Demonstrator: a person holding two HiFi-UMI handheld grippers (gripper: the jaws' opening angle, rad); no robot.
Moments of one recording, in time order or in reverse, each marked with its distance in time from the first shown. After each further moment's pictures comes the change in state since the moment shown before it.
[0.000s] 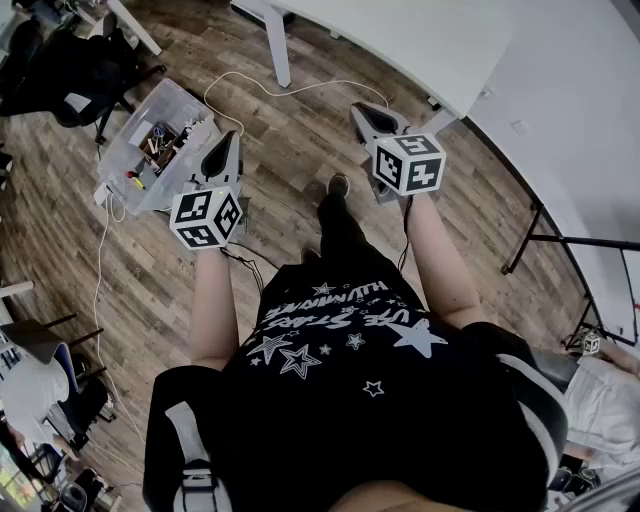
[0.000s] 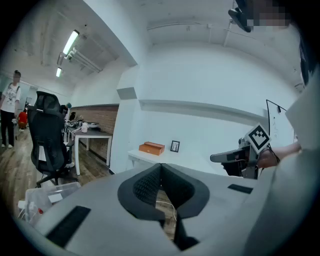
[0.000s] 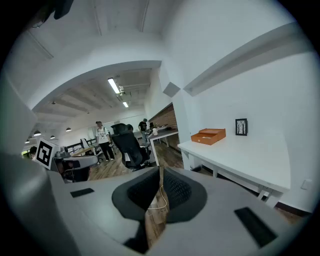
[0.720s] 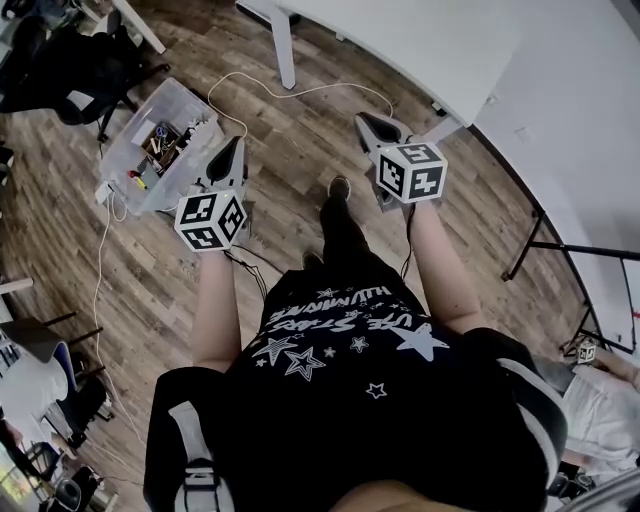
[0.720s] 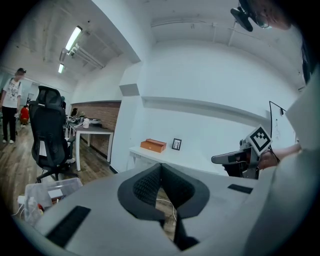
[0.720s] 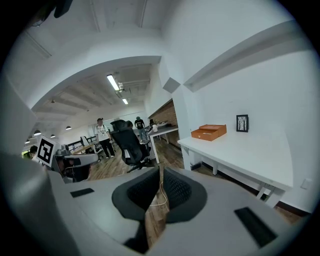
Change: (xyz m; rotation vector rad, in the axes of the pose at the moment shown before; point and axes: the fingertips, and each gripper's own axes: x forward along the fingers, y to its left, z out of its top) left arm 0.010 0.021 -0.009 -0.029 0.026 0.006; right arm 0.021 0.001 -0.010 0.003 0.037 0.000
